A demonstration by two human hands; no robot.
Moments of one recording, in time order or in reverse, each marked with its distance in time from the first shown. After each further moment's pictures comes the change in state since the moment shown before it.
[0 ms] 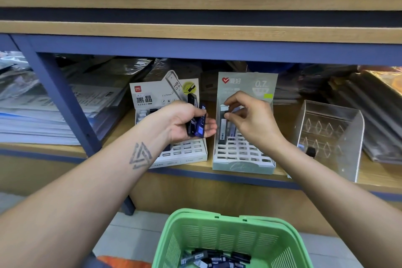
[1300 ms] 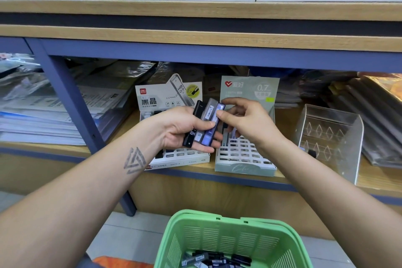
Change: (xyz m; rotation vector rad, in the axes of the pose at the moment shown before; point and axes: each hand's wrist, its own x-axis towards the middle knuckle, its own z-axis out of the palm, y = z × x) left_hand -0.018 -0.003 -0.017 0.279 -0.205 0.062; right_hand 0.002 -0.033 0.002 0.299 -0.124 0.335
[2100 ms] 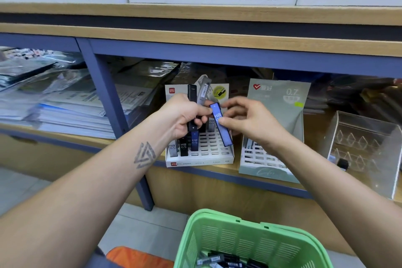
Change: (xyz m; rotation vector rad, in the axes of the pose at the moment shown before) left_hand -0.009 0.002 -0.045 -0.164 0.367 0.259; right_hand 0.011 -0.021 0.040 0.052 -0.212 -0.086
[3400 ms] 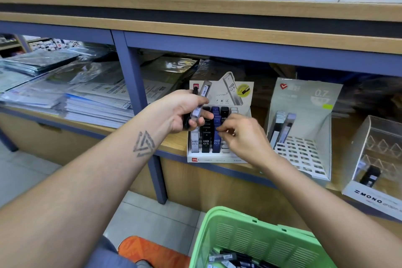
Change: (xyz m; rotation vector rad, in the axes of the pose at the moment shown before) left_hand 0.001 0.008 -0.060 0.137 0.030 -0.176; right_hand 0.010 0.030 0.072 -0.614 0.108 -0.318
